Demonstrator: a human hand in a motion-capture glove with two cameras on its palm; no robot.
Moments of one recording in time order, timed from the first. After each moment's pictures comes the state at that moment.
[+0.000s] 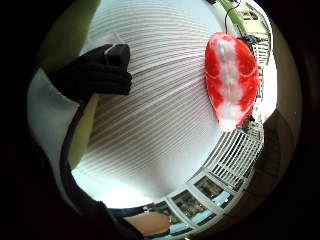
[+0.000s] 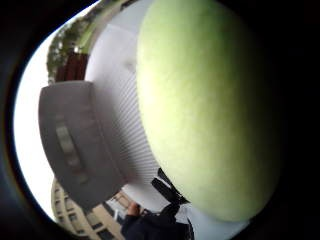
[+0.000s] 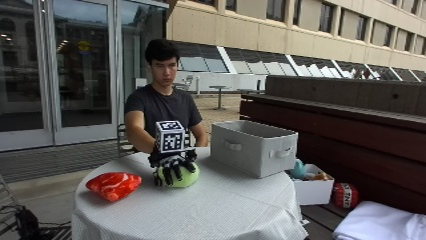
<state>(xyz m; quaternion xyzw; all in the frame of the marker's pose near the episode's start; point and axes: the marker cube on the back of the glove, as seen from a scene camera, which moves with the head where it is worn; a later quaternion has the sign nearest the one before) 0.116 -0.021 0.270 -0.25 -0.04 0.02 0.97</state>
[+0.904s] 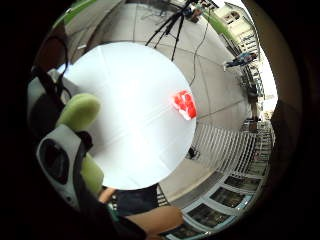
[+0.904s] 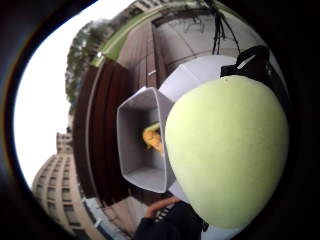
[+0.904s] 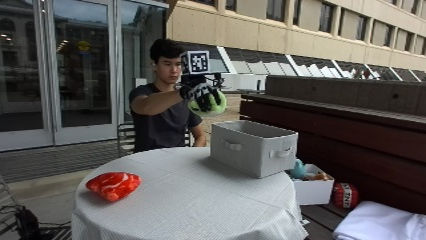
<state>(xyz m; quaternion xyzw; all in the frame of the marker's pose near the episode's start) 0.013 -0.075 0.010 -0.09 -0.08 0.01 0.99</state>
